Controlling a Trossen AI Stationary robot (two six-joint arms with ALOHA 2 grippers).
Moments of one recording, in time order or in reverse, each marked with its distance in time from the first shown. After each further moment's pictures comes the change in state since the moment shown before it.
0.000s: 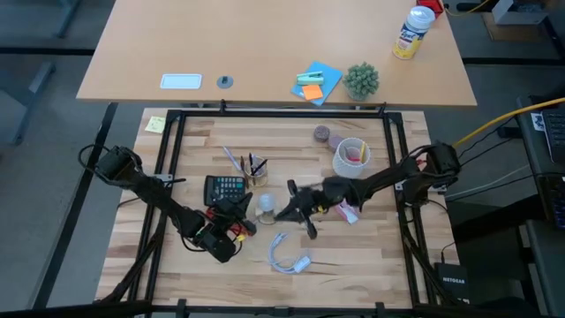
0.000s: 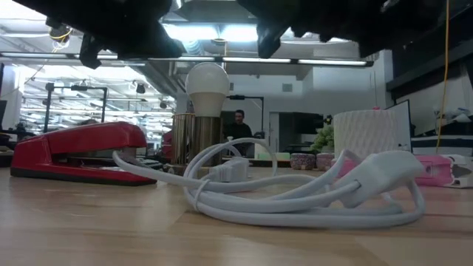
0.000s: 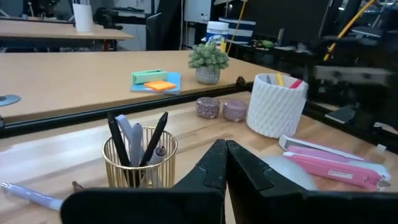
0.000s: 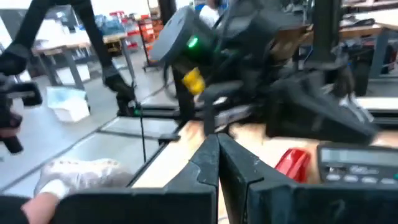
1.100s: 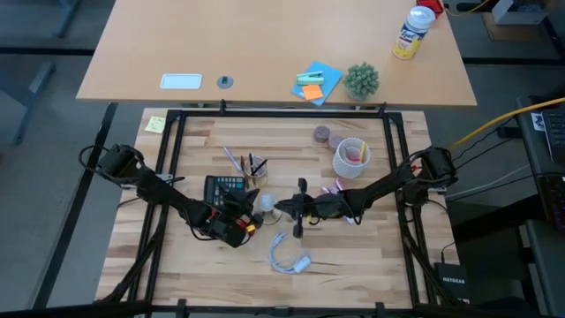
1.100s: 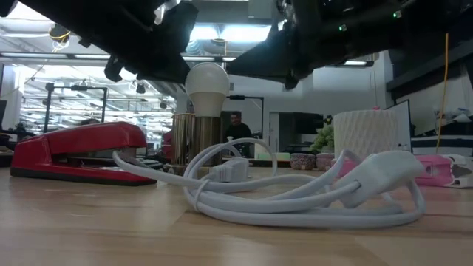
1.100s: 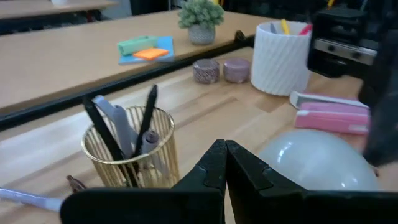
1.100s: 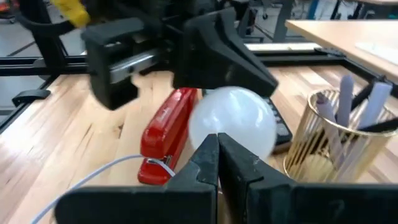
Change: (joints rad) left arm 0.122 0.001 0.000 -0.030 0.239 0.116; right arm 0.086 0.064 0.000 -0.169 0.575 -0.045
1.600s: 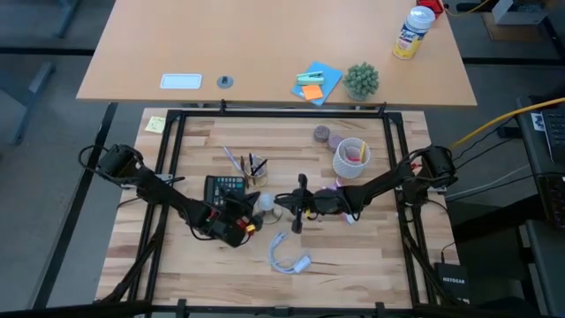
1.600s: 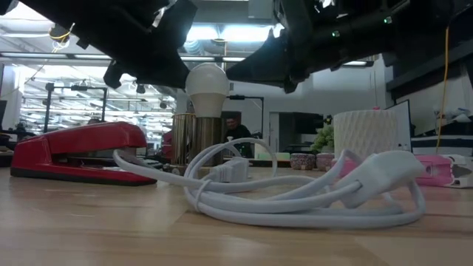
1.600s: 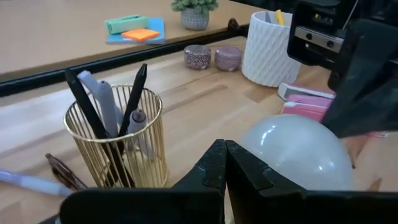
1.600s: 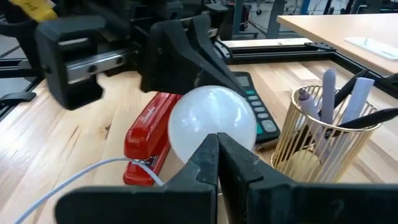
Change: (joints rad) left arm -0.016 0.000 -0.002 -0.003 0.076 -0.086; right arm -0.051 -0.001 0.000 -0.020 -0.009 0.016
